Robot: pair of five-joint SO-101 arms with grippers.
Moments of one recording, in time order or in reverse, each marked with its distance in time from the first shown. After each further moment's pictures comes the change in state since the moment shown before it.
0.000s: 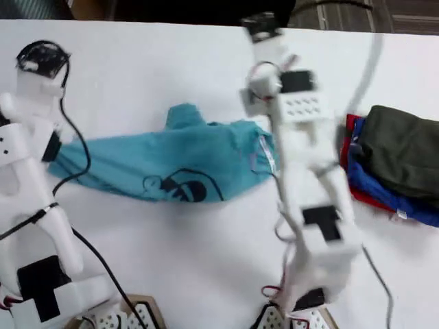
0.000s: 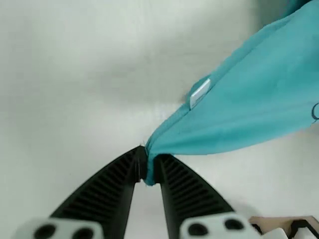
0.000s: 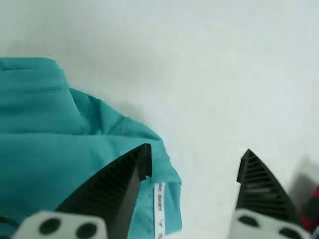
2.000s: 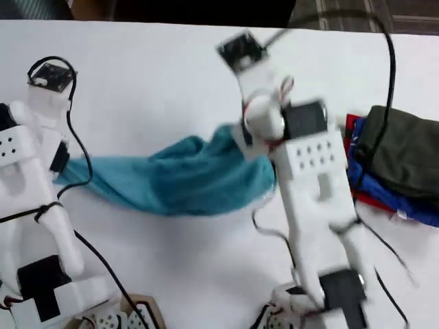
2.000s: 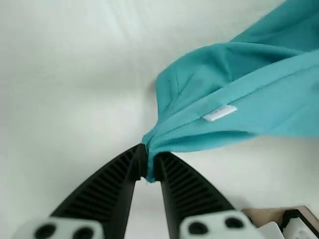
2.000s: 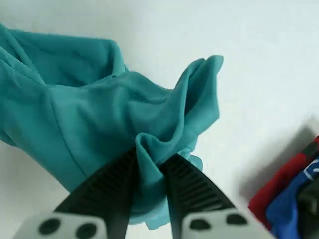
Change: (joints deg) left arm 0.9 0.0 10.6 -5.1 1.2; right arm -5.1 -37.4 27.3 13.9 4.0
